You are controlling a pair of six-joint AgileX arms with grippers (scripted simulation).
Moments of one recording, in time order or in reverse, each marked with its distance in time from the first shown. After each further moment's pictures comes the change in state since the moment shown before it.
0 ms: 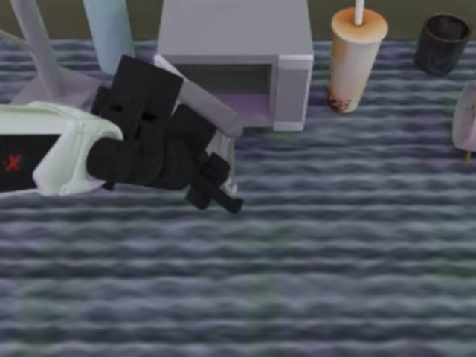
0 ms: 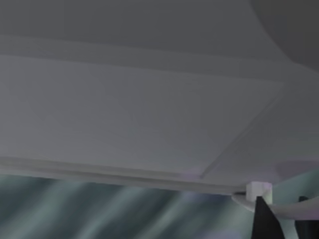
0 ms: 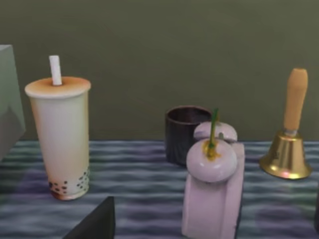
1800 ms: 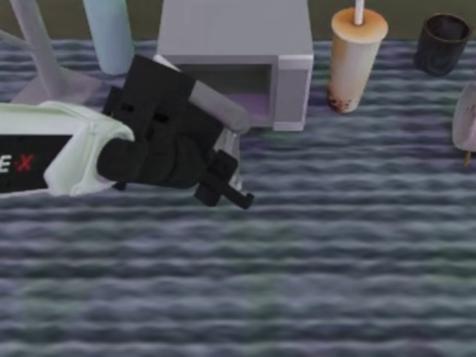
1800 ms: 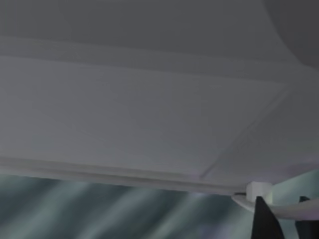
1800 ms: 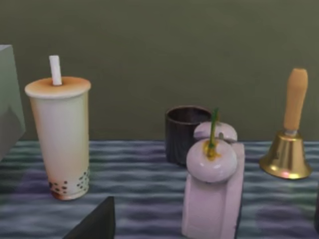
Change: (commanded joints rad) left arm -0.028 0.017 0.018 0.011 -0.051 -0.063; right arm 0.000 0.000 0.000 0.000 0.000 0.000
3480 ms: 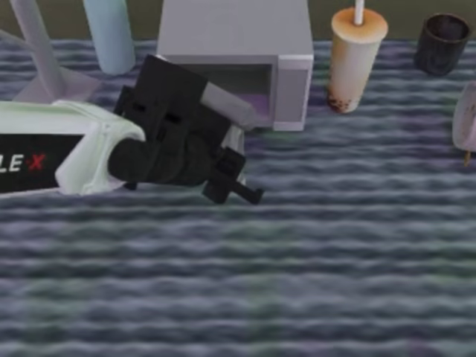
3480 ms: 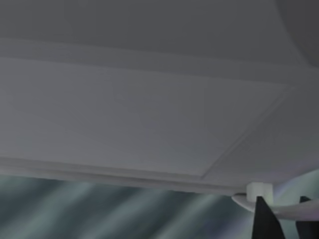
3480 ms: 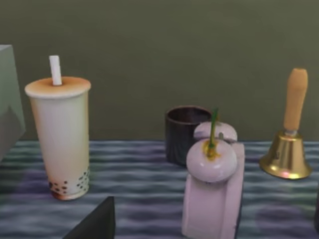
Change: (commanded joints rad) left arm -0.026 0.019 0.022 0.006 -0.049 -0.058; right arm 0.000 0.000 0.000 0.000 0.000 0.000
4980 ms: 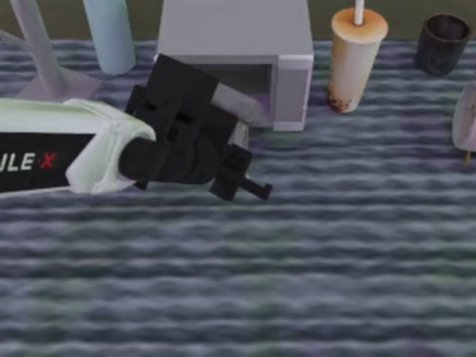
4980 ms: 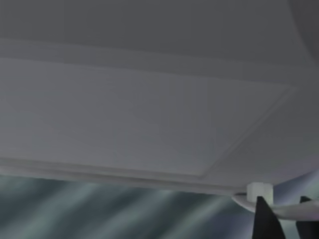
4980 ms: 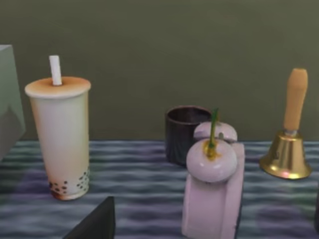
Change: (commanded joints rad) left arm -0.023 0.020 0.024 0.001 -0.045 -0.053; right arm 0.000 0.000 0.000 0.000 0.000 0.000
